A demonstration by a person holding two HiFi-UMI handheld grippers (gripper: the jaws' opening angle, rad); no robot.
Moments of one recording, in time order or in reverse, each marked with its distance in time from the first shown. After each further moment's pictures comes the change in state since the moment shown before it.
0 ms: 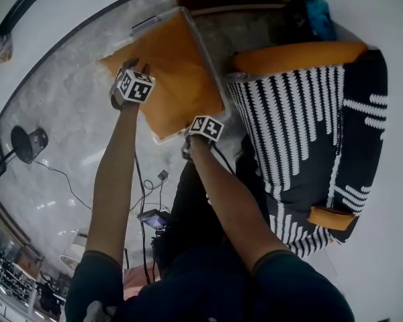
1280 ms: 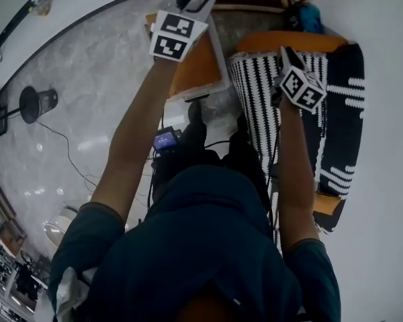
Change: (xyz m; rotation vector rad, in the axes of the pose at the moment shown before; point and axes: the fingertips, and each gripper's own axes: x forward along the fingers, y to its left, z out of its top) left arm -0.409 -0.020 0.274 -0.149 -0.822 -0.060; right arm -0.495 0.142 0.143 -0.837 -0.830 0.060
